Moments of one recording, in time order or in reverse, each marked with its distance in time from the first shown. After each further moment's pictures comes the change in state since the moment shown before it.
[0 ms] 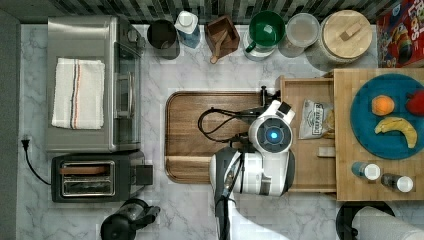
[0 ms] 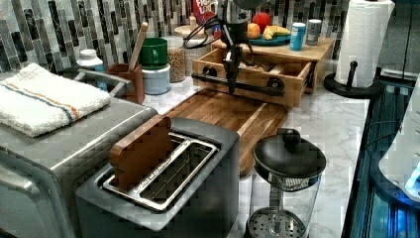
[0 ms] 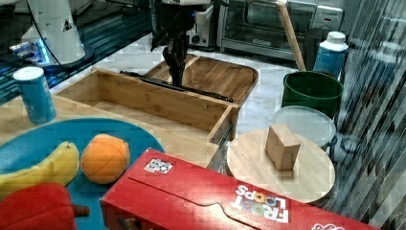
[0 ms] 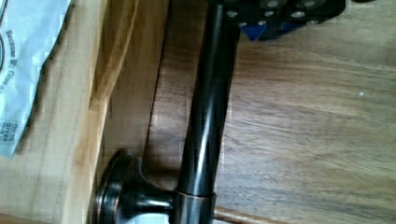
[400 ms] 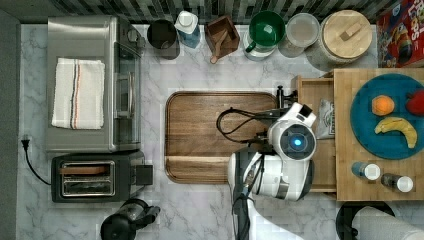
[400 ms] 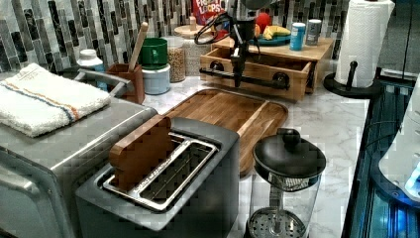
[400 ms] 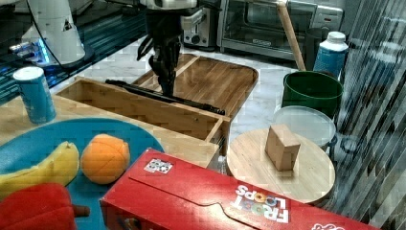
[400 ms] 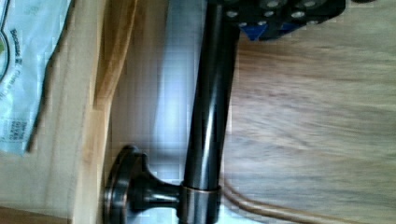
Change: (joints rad) arm -0.051 0.012 -0.053 0.002 -0.003 0.071 -0.052
